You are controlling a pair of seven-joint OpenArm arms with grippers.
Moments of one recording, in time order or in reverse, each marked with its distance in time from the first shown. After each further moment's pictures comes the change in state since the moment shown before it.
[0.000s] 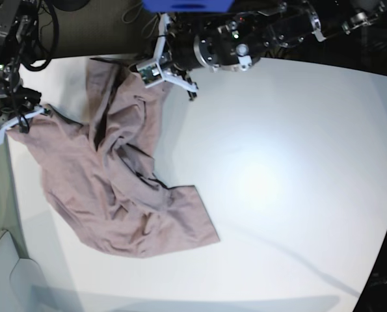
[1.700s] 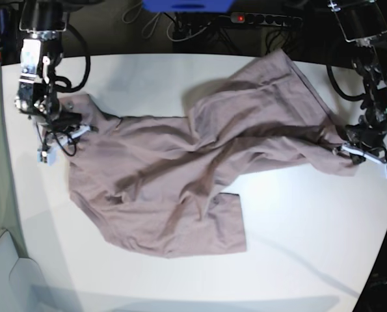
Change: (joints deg) left arm 7.1 3.9 -85.3 -23.5 -0.2 -0.2 -0.7; right arm 13.7 0.3 -14.4 -28.2 3.8 2.1 6.1
